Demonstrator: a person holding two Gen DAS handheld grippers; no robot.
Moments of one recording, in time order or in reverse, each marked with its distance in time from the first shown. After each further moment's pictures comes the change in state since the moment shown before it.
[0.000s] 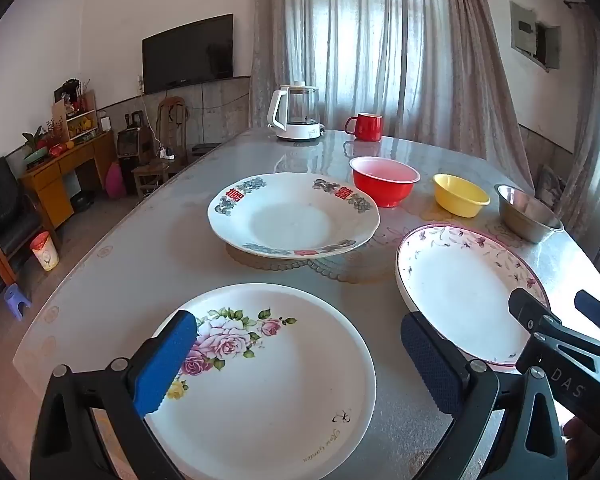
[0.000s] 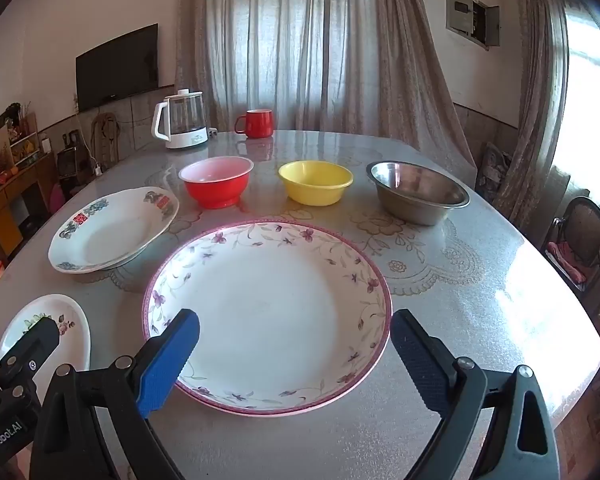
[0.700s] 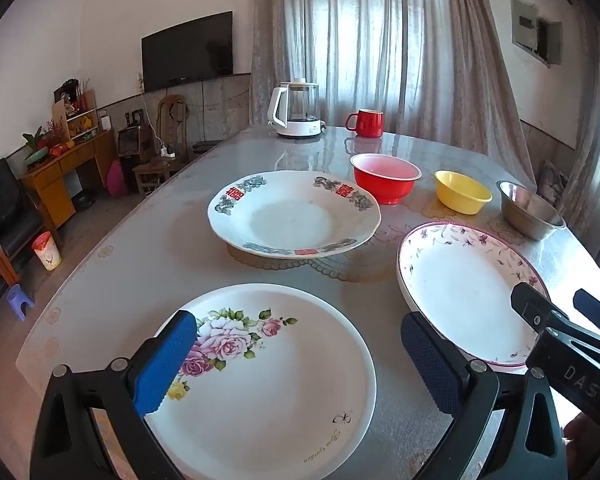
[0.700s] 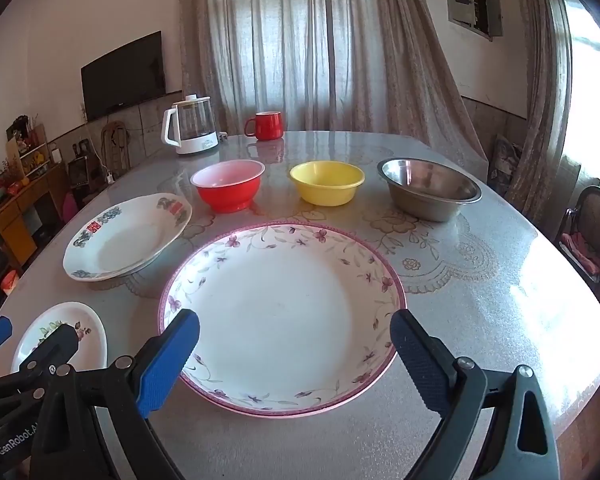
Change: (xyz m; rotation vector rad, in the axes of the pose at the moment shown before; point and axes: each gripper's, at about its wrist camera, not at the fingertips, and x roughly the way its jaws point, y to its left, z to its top) left arm 0.005 0.000 0.002 0.008 0.015 0.012; right arm -0.001 -0.004 0.001 0.049 0.001 0.071
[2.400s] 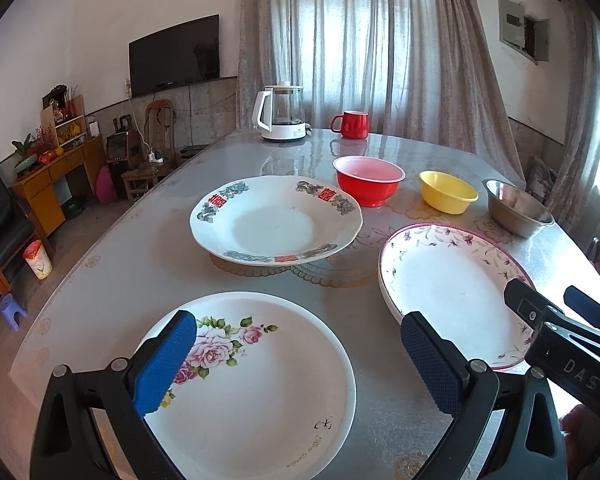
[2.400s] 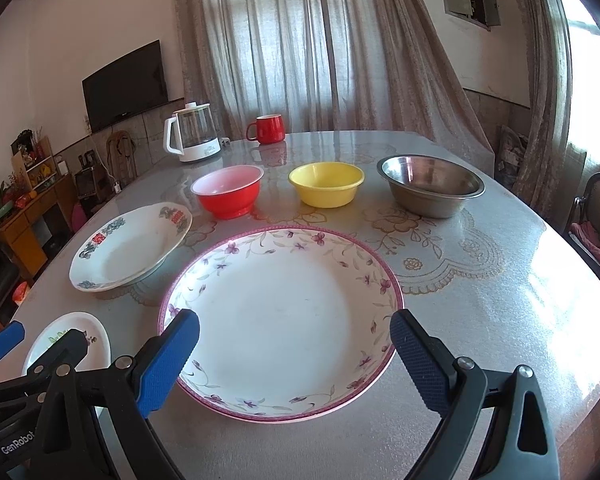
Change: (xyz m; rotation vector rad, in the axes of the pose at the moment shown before) left arm -0.004 -0.011 0.006 0.032 -0.006 -0.034; right arm 0.001 -0.013 0.003 0.034 -0.007 0.037
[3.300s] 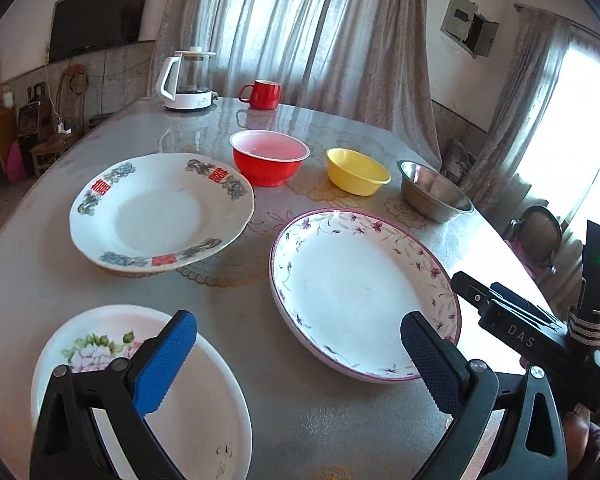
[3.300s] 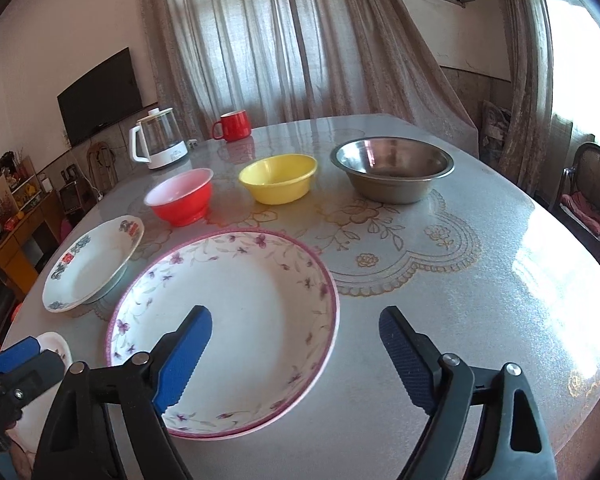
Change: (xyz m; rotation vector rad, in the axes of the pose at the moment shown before) left arm 0.029 -0.028 0.026 0.027 0.136 -0.374; right arm 0.019 -0.060 0.009 0.100 0.046 -0.037
